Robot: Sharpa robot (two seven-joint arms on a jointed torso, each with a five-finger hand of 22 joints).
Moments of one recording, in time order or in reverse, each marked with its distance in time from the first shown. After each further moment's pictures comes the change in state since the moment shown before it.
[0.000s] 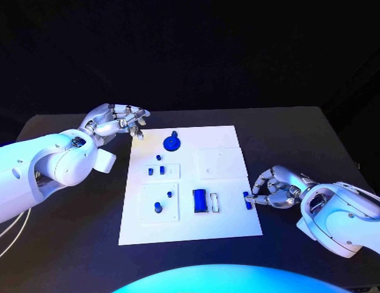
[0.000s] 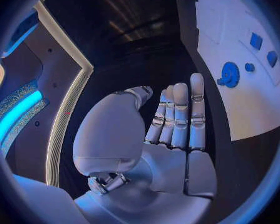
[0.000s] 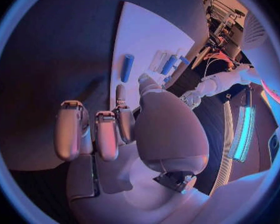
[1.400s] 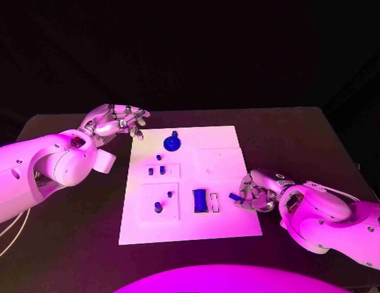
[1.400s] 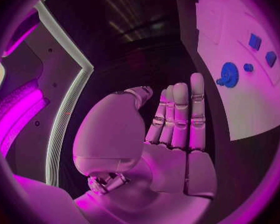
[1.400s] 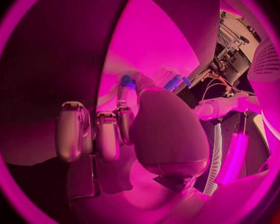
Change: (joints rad) left arm 0.000 -0.005 -0.001 0.002 0.000 0.006 -0.001; left_hand -0.004 0.004 -0.003 0.003 0.000 0.000 0.000 0.000 0.000 0.000 0.000 0.000 -0.001 0.000 0.000 0.000 0.000 0.000 0.000 0.000 0.000 -0.001; right arm -0.040 0.148 0.016 -0.084 -0.236 0.097 -0.067; right_hand 0.142 -0.028 0.103 0.011 -0.003 0.024 -0.009 0.023 0.220 0.018 -0.018 0.022 0.001 0.004 -0.018 0.012 0.001 0.000 0.000 -0.015 0.022 0.000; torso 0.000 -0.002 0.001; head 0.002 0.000
